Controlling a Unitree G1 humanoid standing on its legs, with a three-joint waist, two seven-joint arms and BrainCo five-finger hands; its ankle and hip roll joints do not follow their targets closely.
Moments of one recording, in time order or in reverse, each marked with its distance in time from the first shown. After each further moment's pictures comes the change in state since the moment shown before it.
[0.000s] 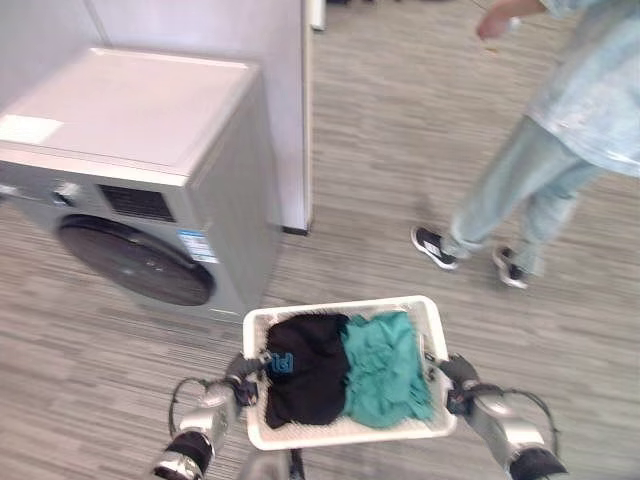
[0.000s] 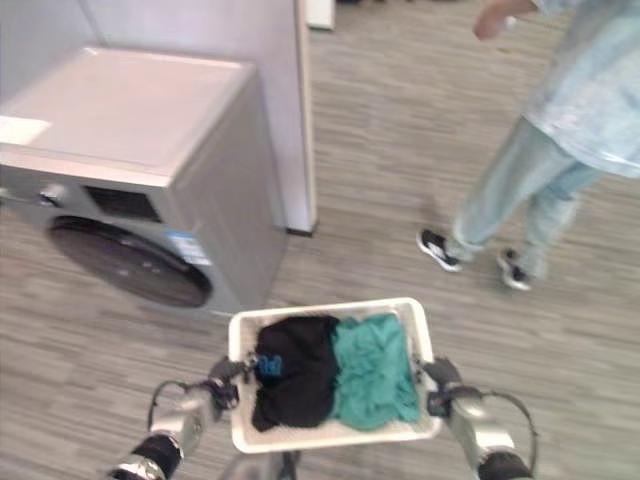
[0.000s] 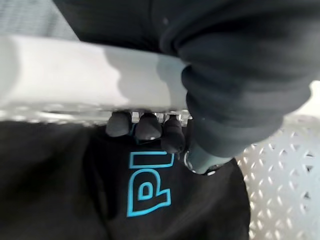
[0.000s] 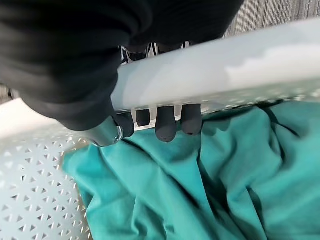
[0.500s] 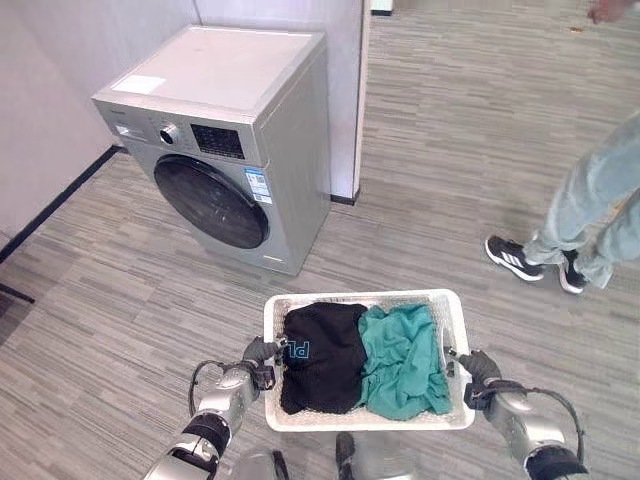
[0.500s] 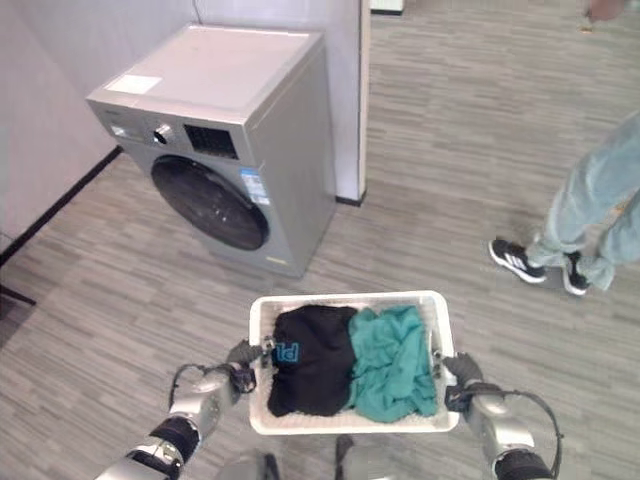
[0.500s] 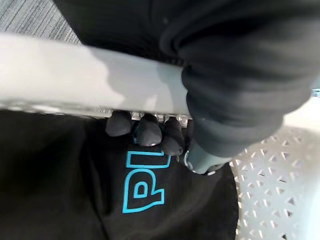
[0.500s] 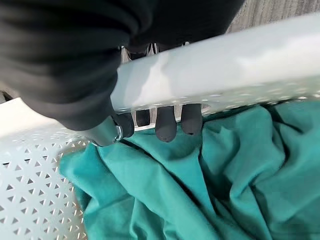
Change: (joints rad) left arm -0.081 -0.063 -0.001 0.043 0.000 0.000 -0.013; right arm -0.027 -0.052 -0.038 0.042 0.063 0.000 0.004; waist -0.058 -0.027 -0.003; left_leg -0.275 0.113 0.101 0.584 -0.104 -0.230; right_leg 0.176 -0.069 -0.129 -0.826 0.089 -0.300
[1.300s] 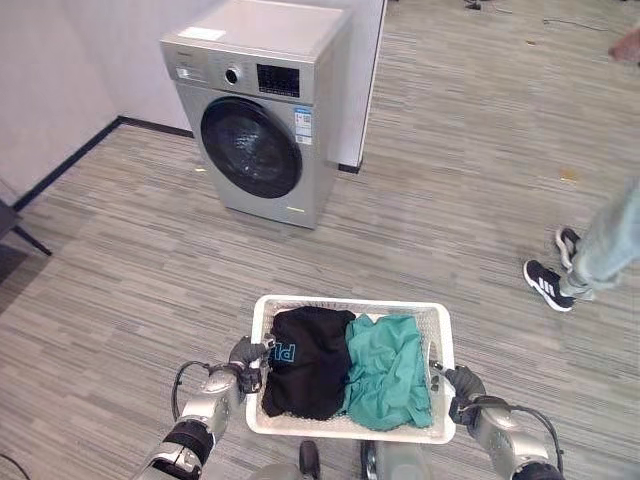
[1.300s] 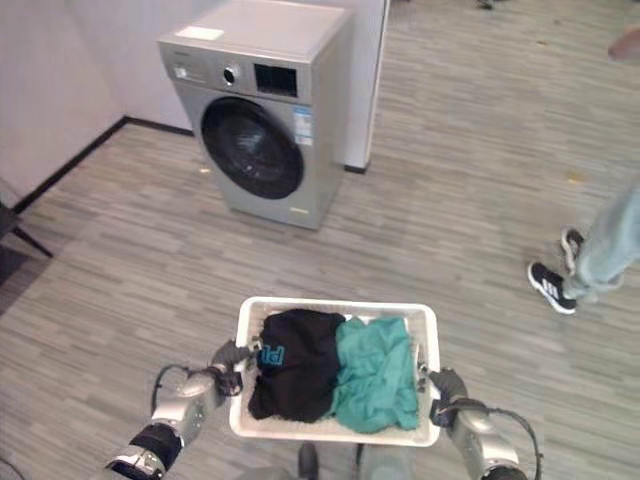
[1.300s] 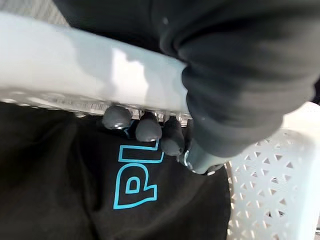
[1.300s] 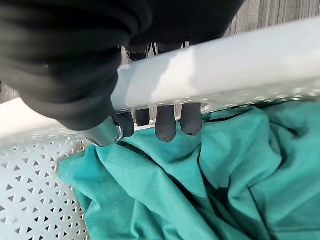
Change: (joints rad) left arm 0.064 0.076 -0.024 -0.103 0.000 0.000 0.016; right arm 0.052 0.063 0.023 0.000 0.045 -0.017 0.002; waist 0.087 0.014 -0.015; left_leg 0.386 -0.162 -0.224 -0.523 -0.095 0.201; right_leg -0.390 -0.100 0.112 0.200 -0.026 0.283
